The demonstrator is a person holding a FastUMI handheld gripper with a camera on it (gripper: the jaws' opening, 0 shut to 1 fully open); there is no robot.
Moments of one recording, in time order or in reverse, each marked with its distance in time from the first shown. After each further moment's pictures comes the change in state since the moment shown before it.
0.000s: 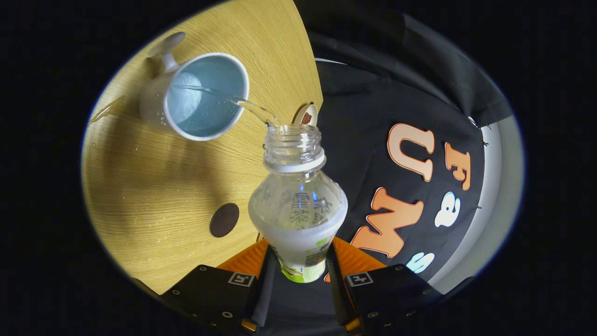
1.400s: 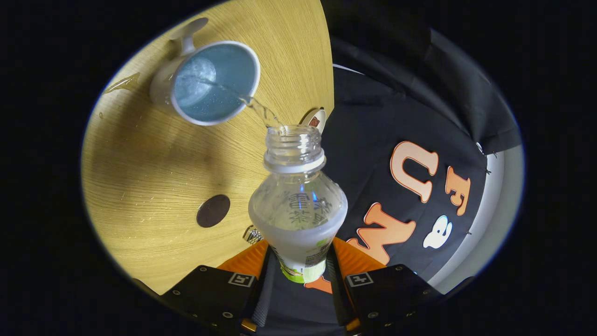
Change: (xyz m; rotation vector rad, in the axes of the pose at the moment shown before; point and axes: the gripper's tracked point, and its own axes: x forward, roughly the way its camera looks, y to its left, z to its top) arm 0.003 -0.018 0.006 -0.166 -0.040 0.004
